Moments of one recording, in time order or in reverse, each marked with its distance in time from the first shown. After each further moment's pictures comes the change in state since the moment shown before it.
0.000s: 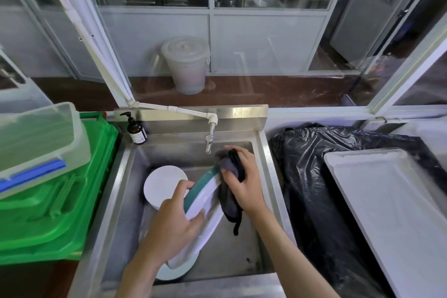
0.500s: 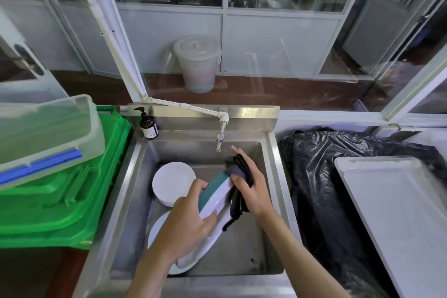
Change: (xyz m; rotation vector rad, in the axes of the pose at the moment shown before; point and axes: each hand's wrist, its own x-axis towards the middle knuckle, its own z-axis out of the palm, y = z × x) left_hand -0.011 0.007 -0.003 -0.030 -0.019 0.023; right_hand -0.012 -0.002 0.006 0.143 -0.172 0.113
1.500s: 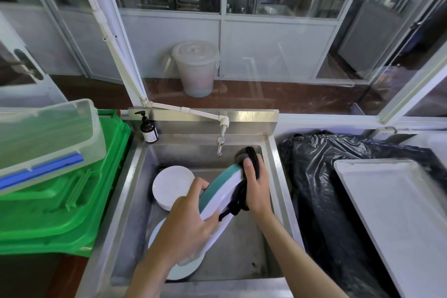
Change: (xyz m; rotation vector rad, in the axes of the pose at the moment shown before) left_hand -0.005 0.004 -0.014 -0.037 0.033 0.054; right_hand 0.007 -0.008 0.017 0.122 0.275 0.151
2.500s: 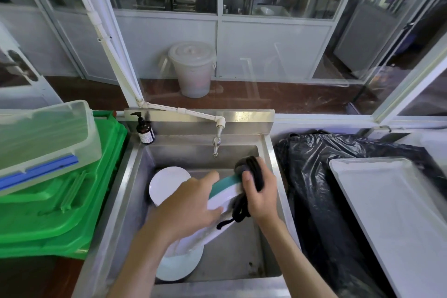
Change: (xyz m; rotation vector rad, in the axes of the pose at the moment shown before) left_hand 0.034 0.025 -0.018 0.330 -0.242 0.090; right_hand -0.010 -0.012 -0.024 -0.135 -0.029 -0.328
